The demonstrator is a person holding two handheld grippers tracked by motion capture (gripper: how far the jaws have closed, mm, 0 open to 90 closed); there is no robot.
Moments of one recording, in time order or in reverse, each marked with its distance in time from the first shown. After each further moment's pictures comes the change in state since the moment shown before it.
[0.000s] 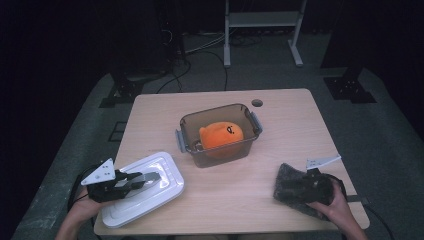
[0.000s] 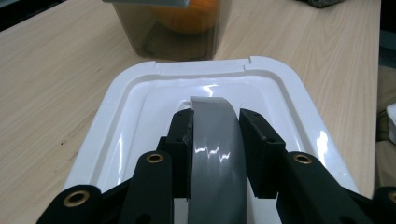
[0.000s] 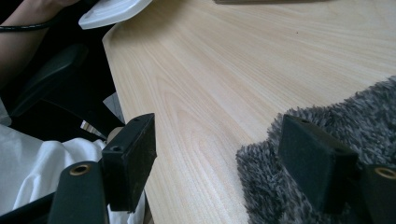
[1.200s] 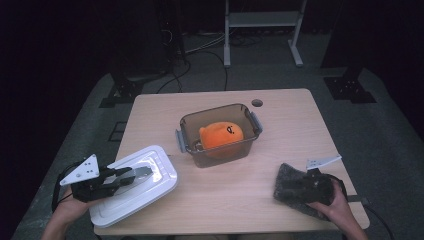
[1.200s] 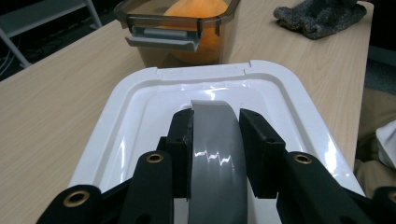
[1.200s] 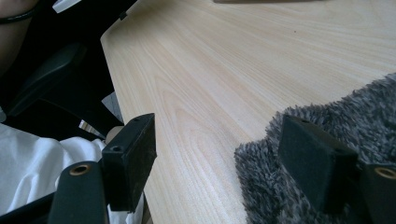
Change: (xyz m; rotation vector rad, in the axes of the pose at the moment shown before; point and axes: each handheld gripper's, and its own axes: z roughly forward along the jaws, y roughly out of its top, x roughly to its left) left arm -0.005 0.024 -0.036 -0.067 0.044 -0.003; right arm 0.000 -0.001 -0.001 0.001 -0.006 0.001
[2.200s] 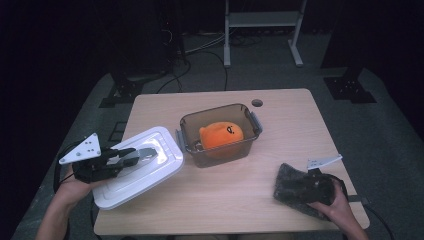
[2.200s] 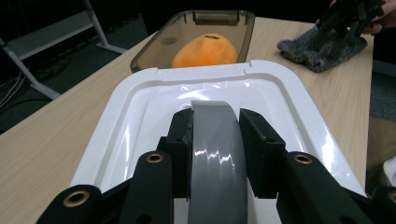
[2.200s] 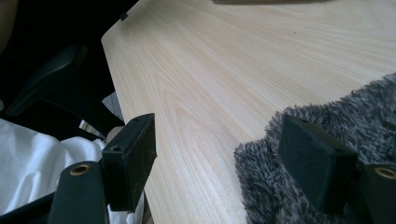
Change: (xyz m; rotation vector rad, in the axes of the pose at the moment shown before) left arm 0.015 0.057 0.003 -0.049 0.011 0.027; right arm 0.000 0.000 -0.002 -0.003 0.002 -0.002
